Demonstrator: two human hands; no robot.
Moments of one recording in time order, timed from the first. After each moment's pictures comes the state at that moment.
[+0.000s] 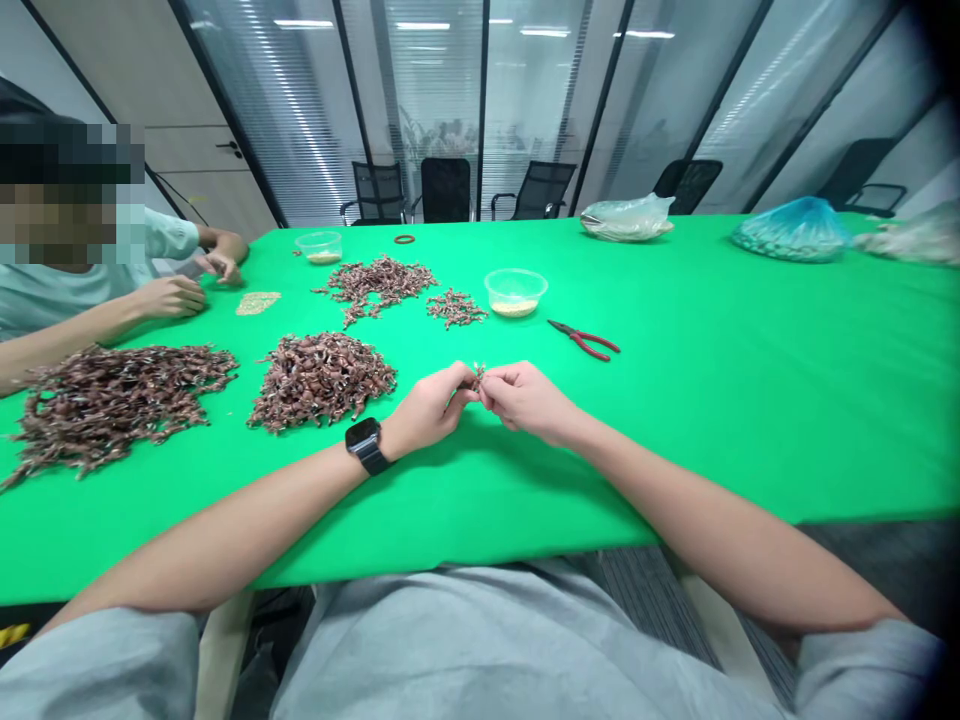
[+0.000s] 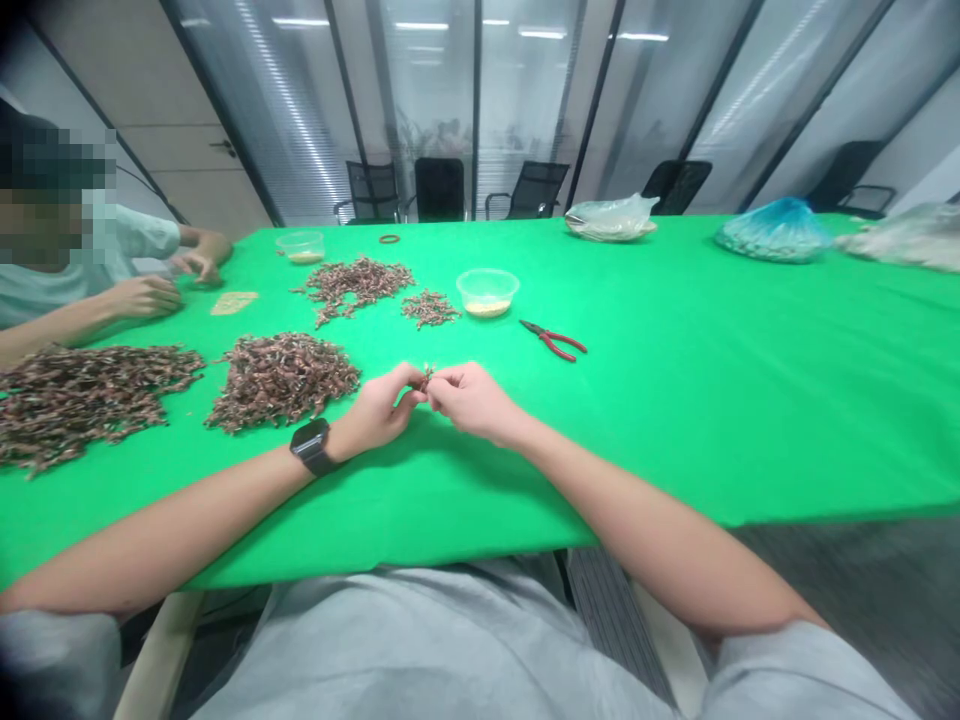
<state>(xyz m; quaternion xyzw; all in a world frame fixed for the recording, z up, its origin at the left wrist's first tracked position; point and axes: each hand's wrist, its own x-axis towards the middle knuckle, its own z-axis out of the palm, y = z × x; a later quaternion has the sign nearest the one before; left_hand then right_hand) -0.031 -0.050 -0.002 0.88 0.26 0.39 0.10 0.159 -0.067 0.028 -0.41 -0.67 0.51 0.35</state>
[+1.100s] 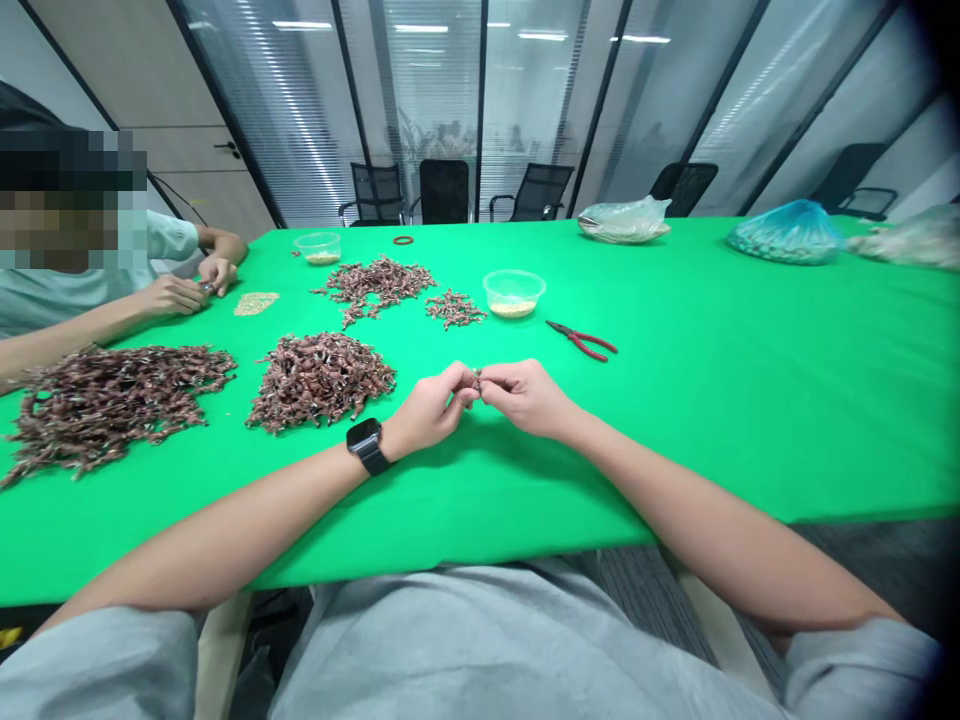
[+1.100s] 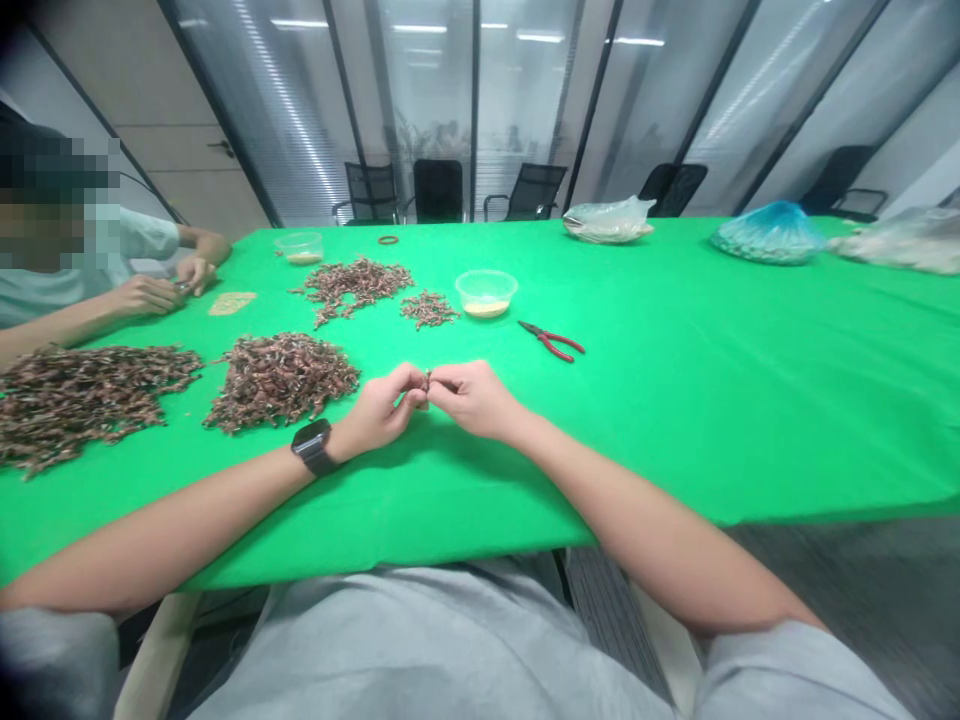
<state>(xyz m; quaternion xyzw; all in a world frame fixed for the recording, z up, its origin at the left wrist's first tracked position) -0.029 -0.053 -0.003 0.86 0.28 0.40 0.17 0.168 -0.059 0.025 -0.35 -0.82 0.29 0.36</state>
